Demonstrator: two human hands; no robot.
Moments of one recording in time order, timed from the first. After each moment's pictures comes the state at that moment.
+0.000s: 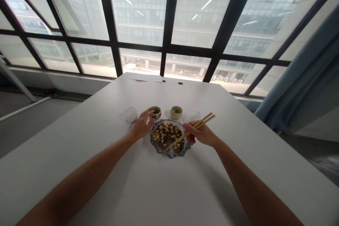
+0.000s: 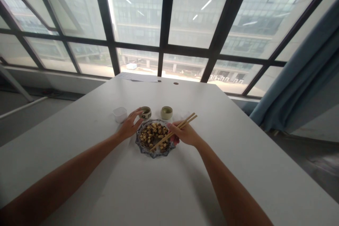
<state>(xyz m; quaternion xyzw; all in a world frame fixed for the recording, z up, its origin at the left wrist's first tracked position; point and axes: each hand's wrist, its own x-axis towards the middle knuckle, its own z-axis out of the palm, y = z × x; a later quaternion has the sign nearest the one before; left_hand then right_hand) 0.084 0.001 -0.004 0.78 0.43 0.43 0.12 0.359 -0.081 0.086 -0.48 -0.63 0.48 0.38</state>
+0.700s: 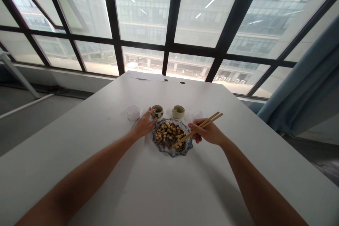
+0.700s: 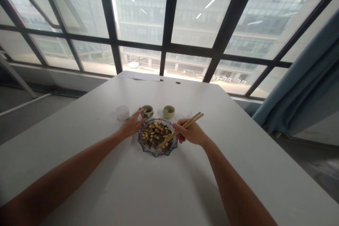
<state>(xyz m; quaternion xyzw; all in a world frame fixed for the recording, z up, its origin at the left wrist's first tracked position) 0.082 0.006 -0.012 0.78 0.49 0.36 0.17 0.366 -0.087 0.101 -0.50 -0.65 0.44 0.36</state>
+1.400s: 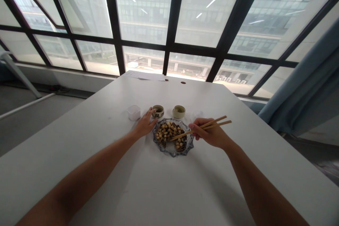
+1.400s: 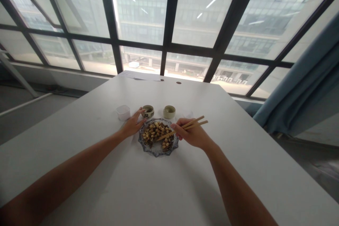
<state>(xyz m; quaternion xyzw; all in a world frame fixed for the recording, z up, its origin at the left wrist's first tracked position) 0.081 0.010 -0.017 0.78 0.48 0.36 0.17 0.361 -0.101 0.117 -0.47 -0.74 0.33 0.35</state>
